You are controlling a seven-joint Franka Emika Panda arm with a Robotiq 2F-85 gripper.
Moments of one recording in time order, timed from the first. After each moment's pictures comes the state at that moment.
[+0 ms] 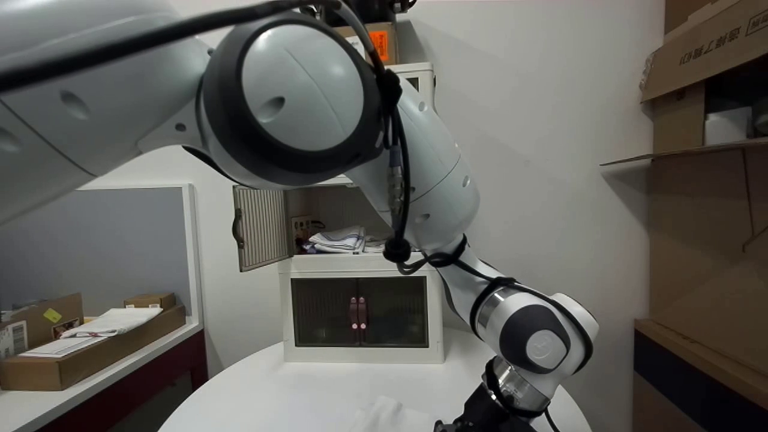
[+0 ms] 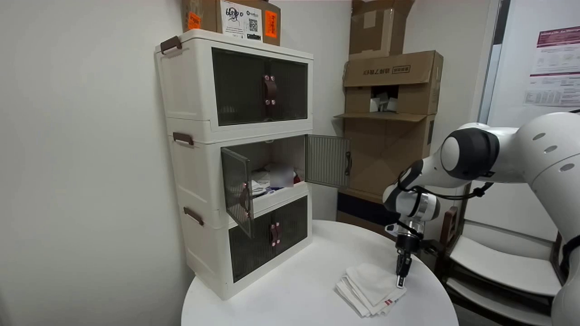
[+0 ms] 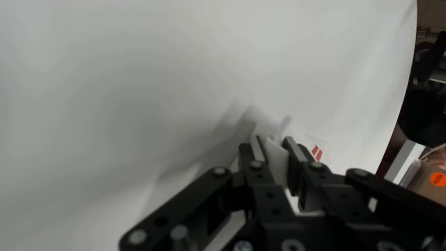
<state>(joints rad) -0.66 0.98 0.02 -1.46 0.27 1.79 -1.50</state>
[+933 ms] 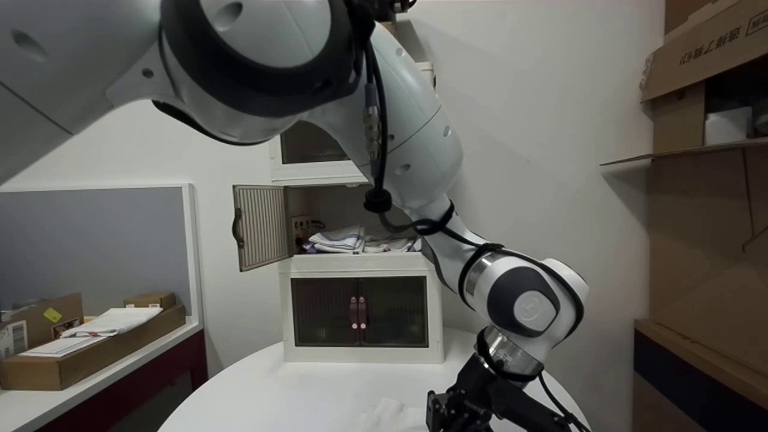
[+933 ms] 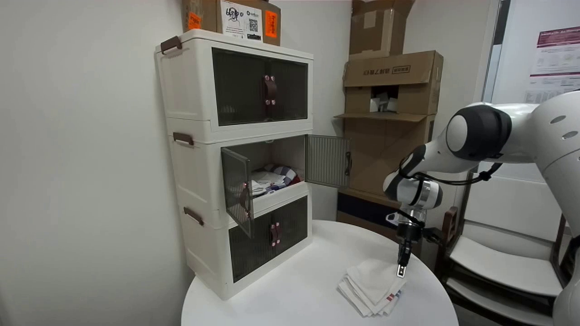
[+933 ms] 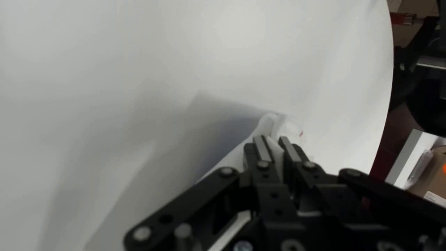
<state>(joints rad) -0.64 0.83 0.00 -1.59 0.28 1.82 -1.43</state>
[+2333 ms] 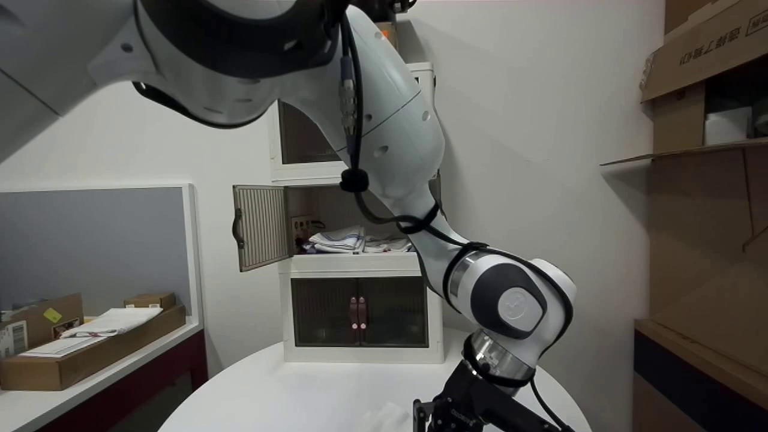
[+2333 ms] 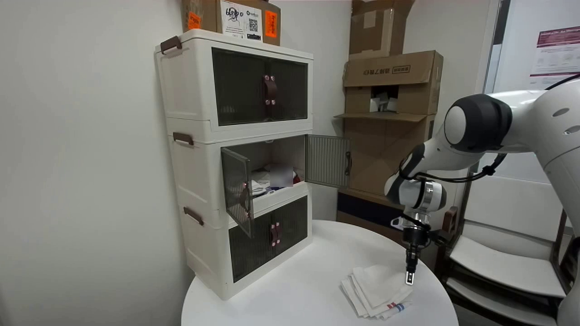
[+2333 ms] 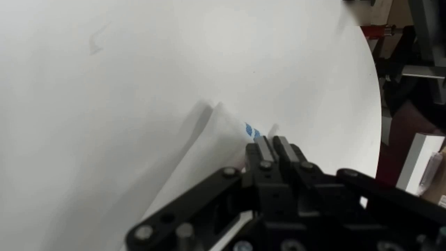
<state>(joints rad) -0.57 0.76 -0.08 -1.73 0.27 1.85 -1.37</state>
